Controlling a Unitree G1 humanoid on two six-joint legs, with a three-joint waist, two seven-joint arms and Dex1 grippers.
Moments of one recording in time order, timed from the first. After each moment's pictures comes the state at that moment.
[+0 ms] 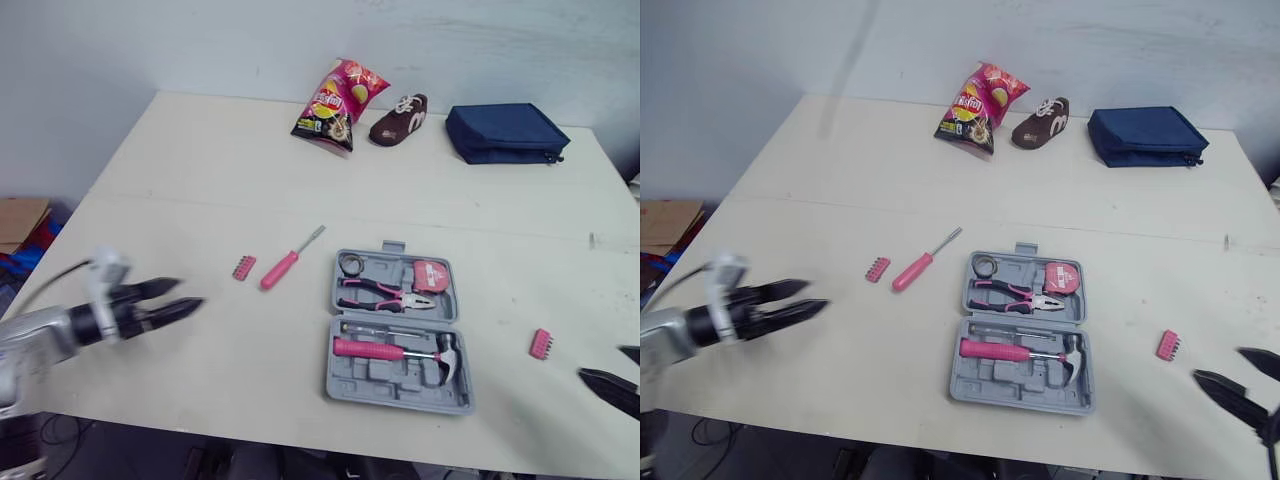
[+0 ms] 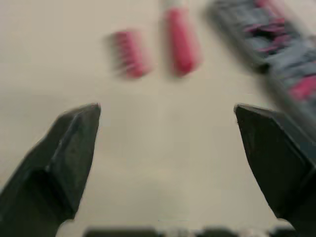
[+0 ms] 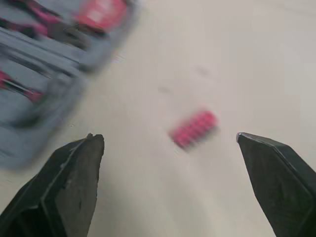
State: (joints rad) left arm -0.03 0.83 0.53 -0.03 -0.49 0.75 -0.98; right arm 0.74 -0.81 -1.01 -0.29 0.65 0.58 1.00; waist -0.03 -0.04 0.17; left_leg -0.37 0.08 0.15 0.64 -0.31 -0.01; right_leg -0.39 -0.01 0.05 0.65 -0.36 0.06
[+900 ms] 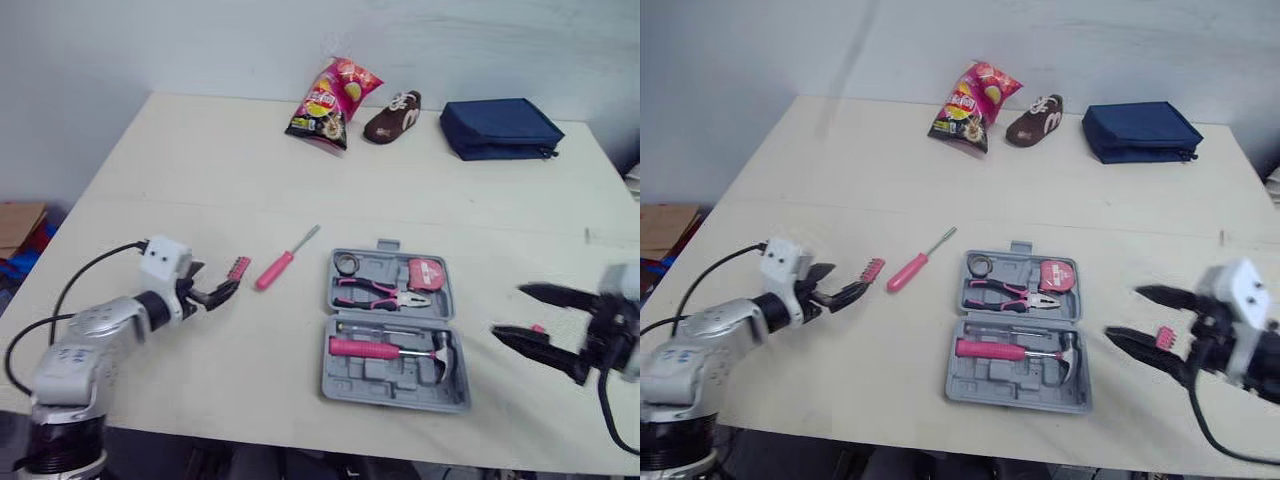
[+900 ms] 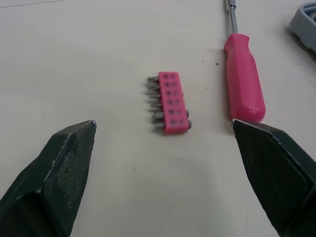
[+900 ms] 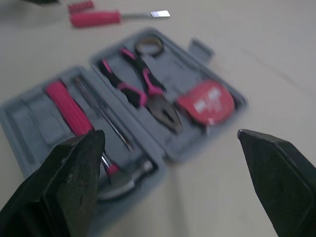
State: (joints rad) left arm -0.20 0.56 0.19 -0.32 -0.36 0.86 -0.41; right arm 0.19 -0.99 -0.66 -0.61 0.86 0.73 0.94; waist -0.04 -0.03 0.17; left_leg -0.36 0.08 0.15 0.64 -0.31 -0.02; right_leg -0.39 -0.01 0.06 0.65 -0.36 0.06
